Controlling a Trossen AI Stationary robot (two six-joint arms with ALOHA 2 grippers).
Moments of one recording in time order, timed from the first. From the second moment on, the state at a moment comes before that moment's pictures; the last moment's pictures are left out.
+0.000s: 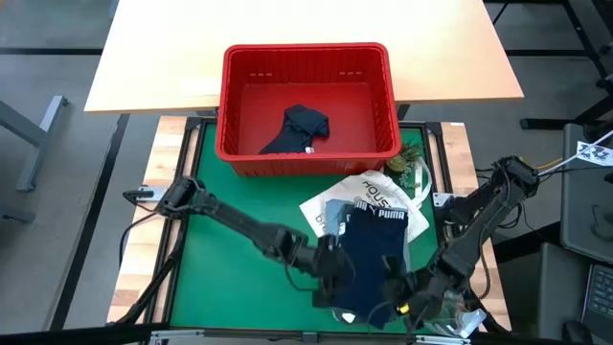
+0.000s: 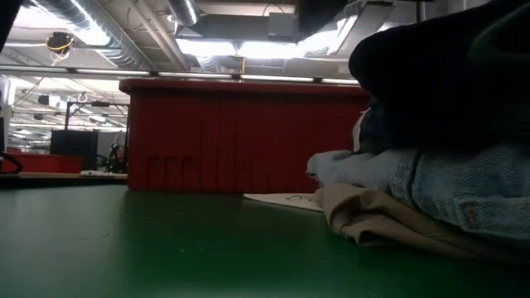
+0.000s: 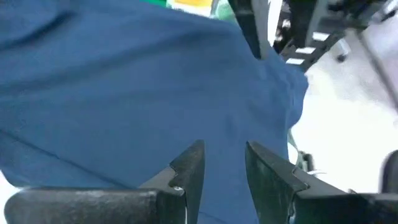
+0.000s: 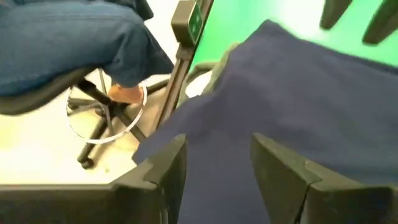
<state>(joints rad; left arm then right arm) -0.37 2.09 1.75 -0.36 -0.11 -0.39 0.88 1.46 1.08 -0.49 0.24 0.55</state>
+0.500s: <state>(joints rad) -0.51 2.21 1.75 -0.31 -0.29 -0.39 0.88 1.64 1.08 -0.44 0.17 0.56</state>
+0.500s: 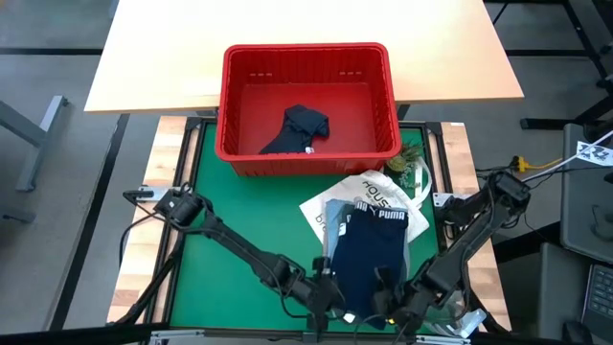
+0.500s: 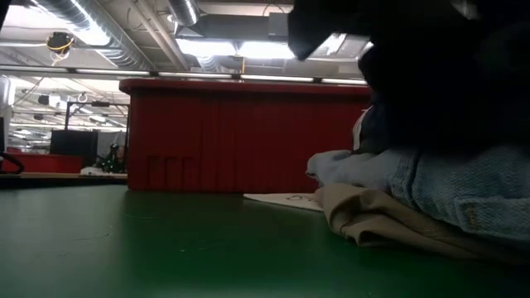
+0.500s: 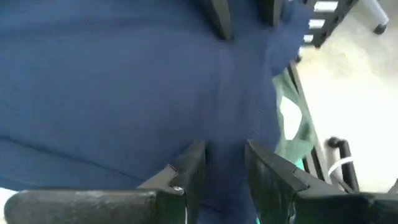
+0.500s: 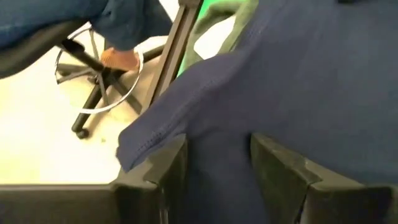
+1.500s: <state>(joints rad) -0.51 1.77 1.75 -0.76 -0.25 -0.23 0.73 1.65 1.46 -0.79 0.37 0.16</state>
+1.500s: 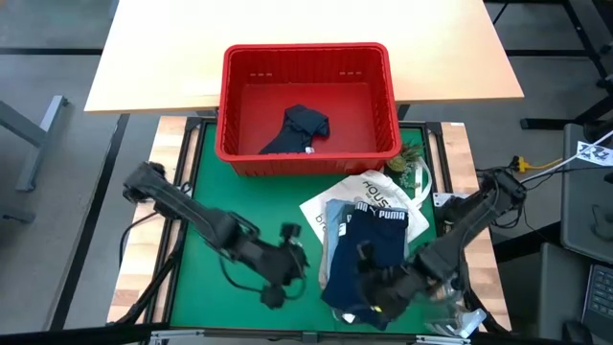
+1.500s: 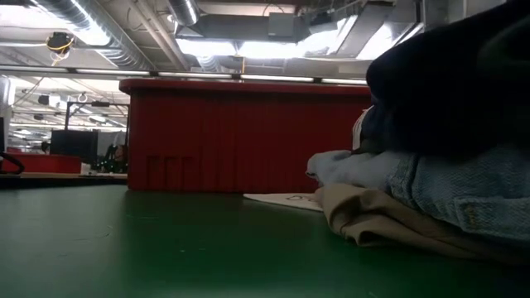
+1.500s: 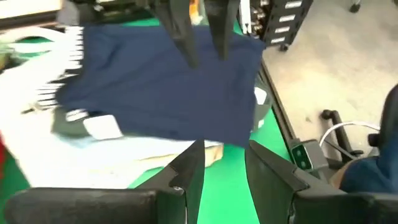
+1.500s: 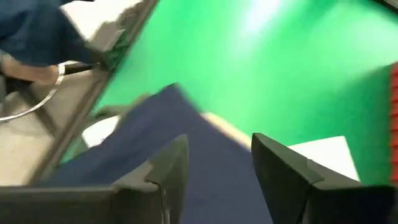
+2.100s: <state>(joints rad) -0.47 1.40 1.75 -1.25 -0.23 -0.17 0.33 1.65 1.51 -0.63 0.26 0.07</state>
